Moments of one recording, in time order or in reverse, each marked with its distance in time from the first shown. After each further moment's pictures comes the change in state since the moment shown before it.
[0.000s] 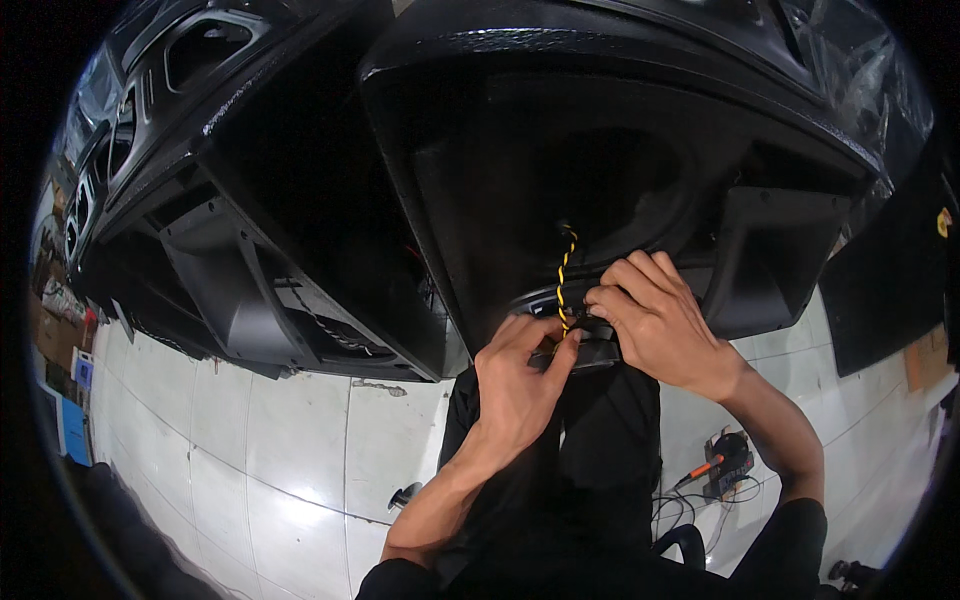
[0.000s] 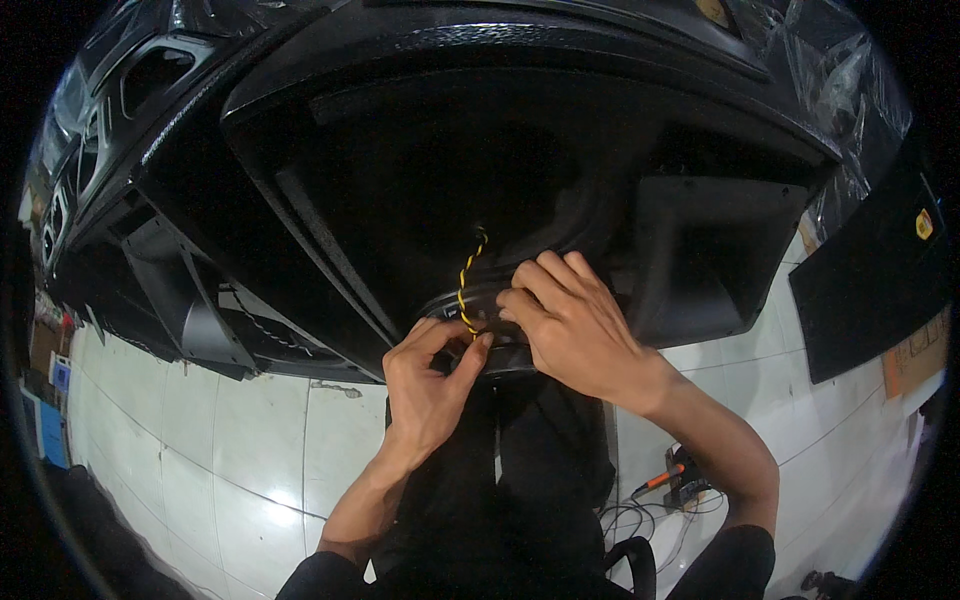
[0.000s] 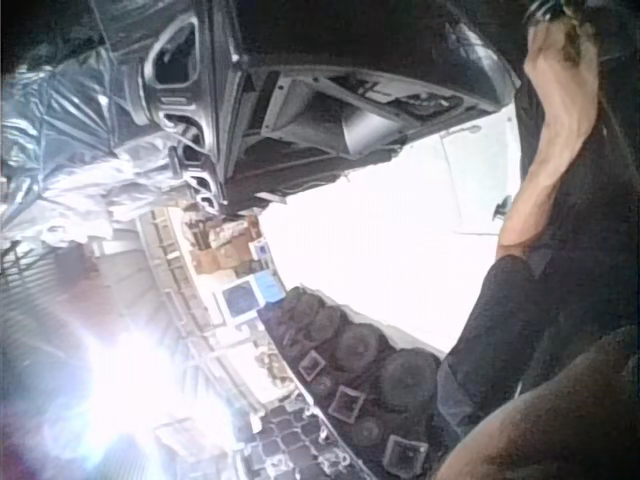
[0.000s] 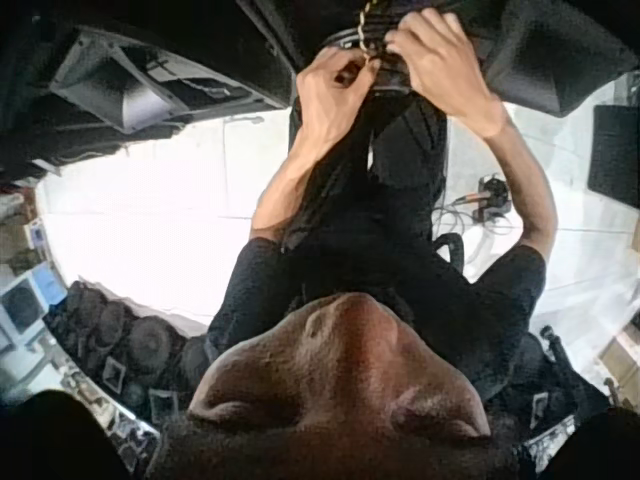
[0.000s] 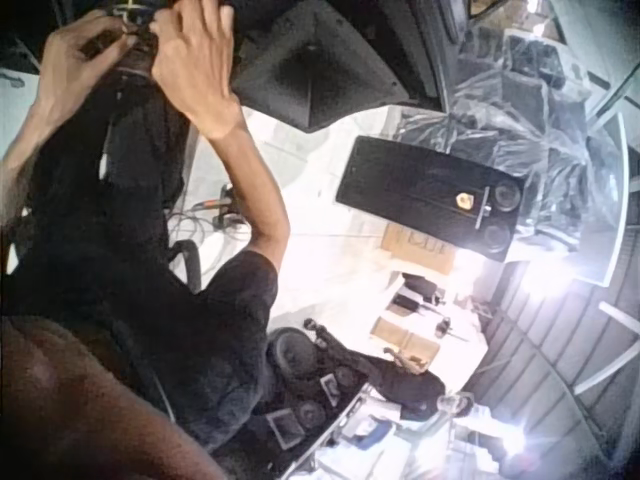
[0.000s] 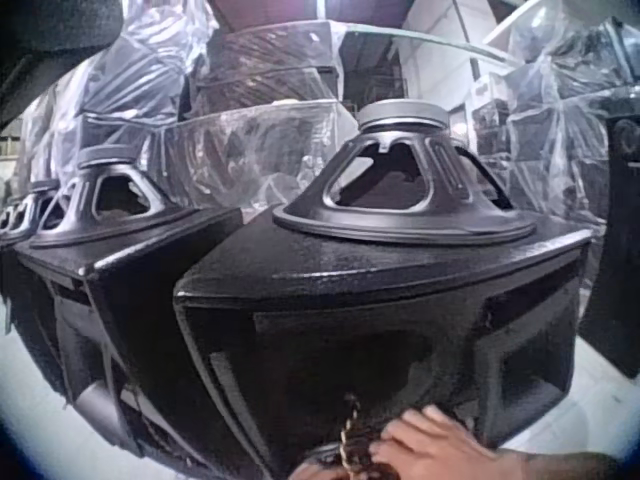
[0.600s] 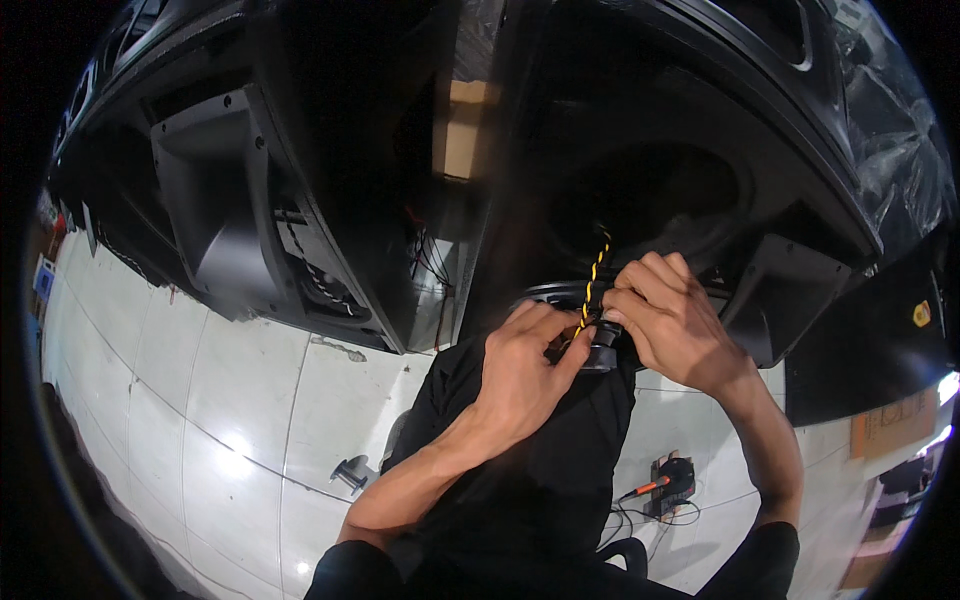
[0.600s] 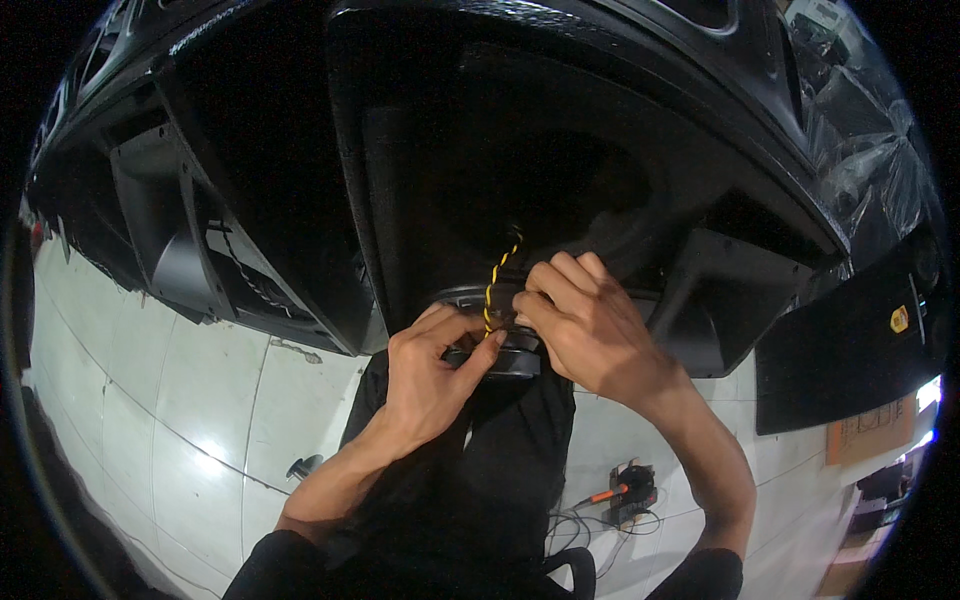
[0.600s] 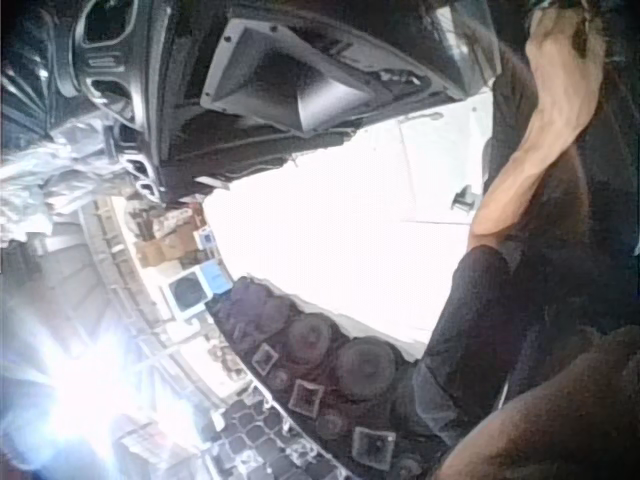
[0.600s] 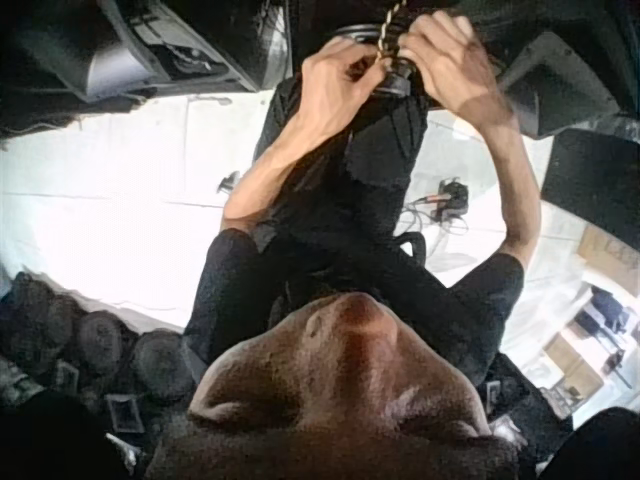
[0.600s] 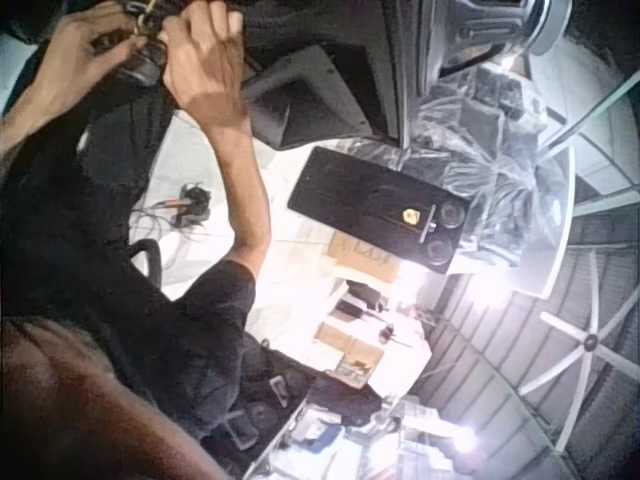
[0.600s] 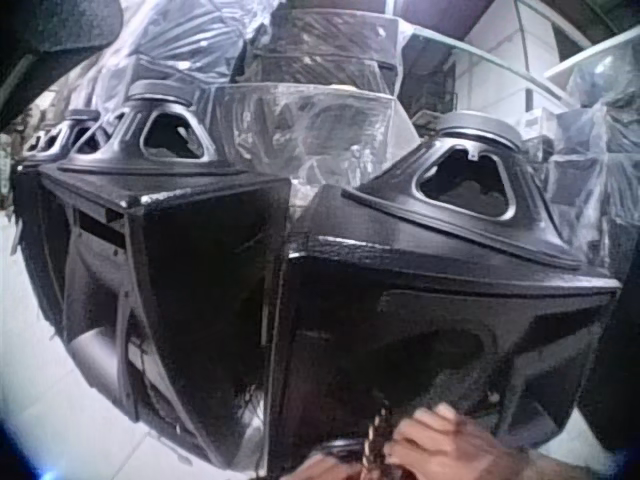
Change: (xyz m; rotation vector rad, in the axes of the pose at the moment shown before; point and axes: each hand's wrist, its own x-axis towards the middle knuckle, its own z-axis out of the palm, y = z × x) left_hand 0.000 -0.010 0.002 -0.080 0.029 0.034; right_hand 0.025 0.005 -0.020 -0.044 -0.207 -0.150
